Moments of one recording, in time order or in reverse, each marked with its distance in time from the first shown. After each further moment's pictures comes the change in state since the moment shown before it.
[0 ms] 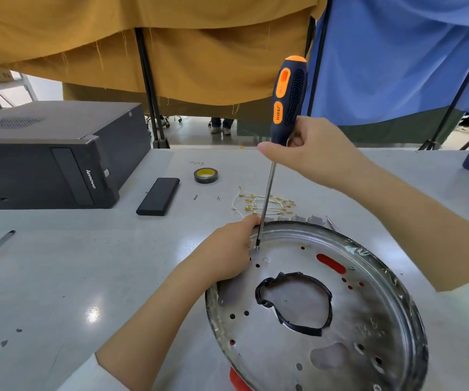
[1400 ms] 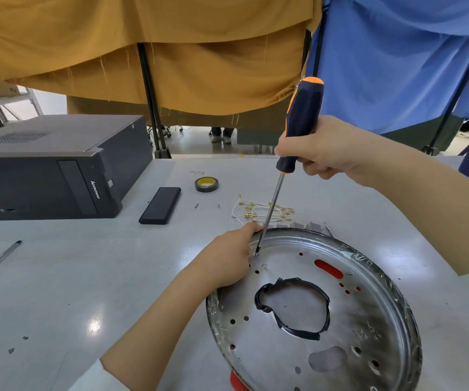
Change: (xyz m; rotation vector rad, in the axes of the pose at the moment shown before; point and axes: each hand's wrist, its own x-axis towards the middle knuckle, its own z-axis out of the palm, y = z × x) left_hand -0.002 0.003 -0.001 0.019 -0.026 -0.032; right_hand 0.009 -0.007 -0.032 0.247 -0.258 0.280
